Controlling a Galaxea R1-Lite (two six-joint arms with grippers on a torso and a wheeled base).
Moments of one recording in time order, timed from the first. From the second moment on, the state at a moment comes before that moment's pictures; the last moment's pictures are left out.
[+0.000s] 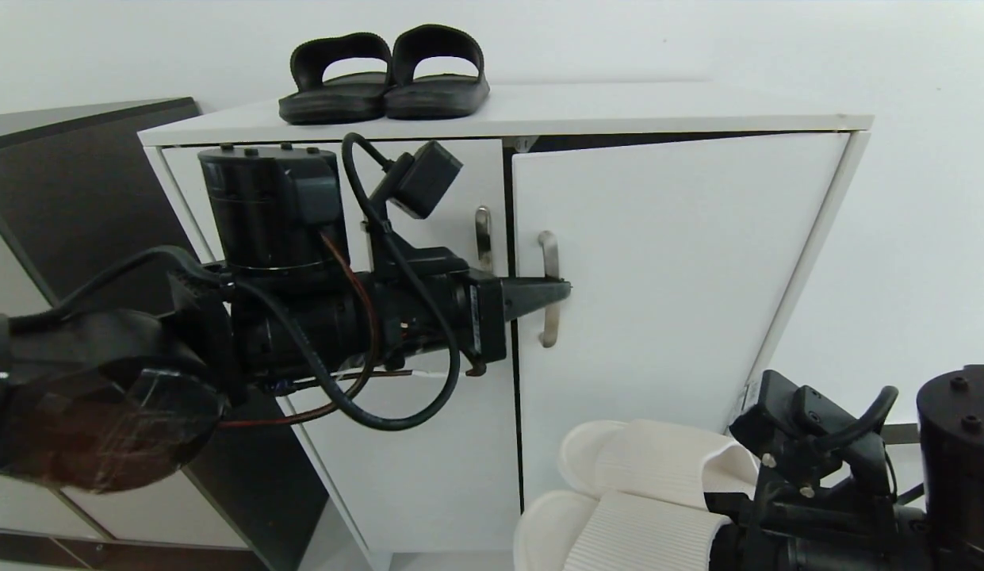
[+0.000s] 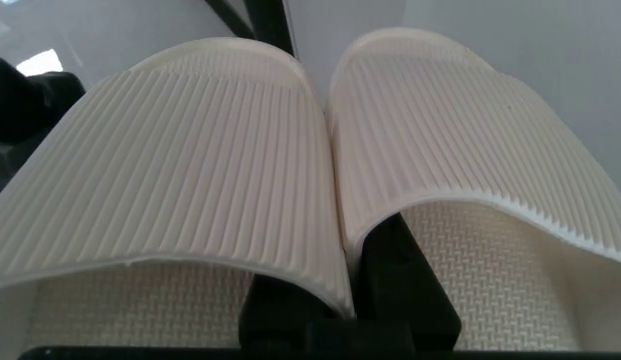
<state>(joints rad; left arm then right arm) -0.64 1.63 -0.99 -0.57 -0.46 -0.19 0.94 1.37 -0.56 -0.41 0.04 0.04</state>
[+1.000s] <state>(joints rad) -0.55 1.51 -0.97 -0.58 -0.45 -0.19 0.95 1.36 -0.55 -0.41 0.05 0.02</state>
